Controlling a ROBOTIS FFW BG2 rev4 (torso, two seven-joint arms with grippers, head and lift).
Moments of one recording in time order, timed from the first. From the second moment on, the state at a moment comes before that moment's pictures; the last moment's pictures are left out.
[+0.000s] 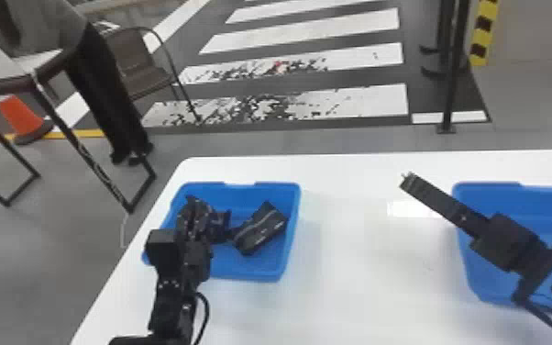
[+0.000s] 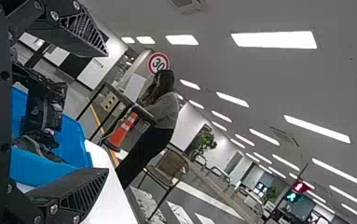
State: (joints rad) left arm 0.34 0.04 0.28 -1.79 -0.09 -0.05 0.07; right arm 0.04 -0.27 0.24 -1.78 -1.13 0.45 0.44
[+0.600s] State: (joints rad) left arm 0.46 0.06 0.12 -1.95 0.19 -0.19 0.03; right arm 0.23 -0.24 -0.06 -2.14 -0.49 0.60 0.23
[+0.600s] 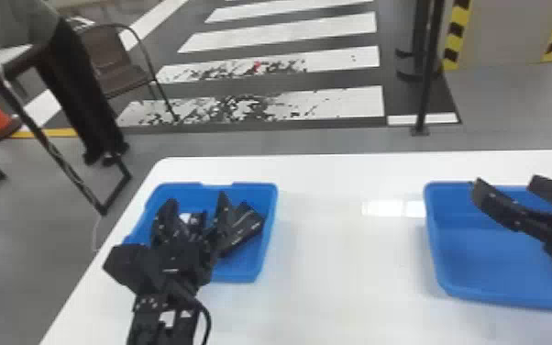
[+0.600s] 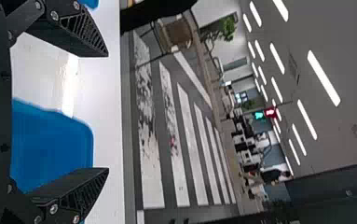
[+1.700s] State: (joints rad) left arm 0.54 0.08 0.00 -2.05 0.27 -0.24 0.00; right arm 0.04 -0.22 -0.15 -1.91 -0.18 1.07 0.12
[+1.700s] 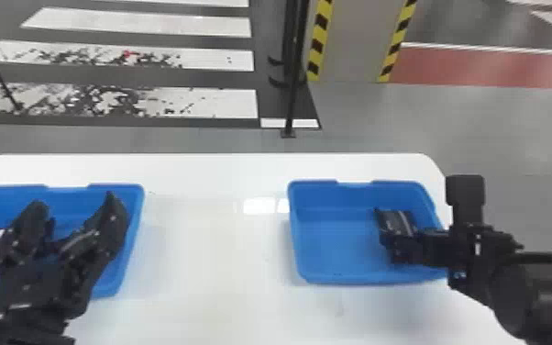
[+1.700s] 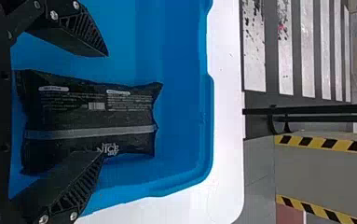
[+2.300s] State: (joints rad) left arm 0.53 0.09 -0.02 -2.05 0.28 -0.25 -0.01; right arm 0.17 -0.18 -0.04 -2.10 -0.36 1.07 -0.22
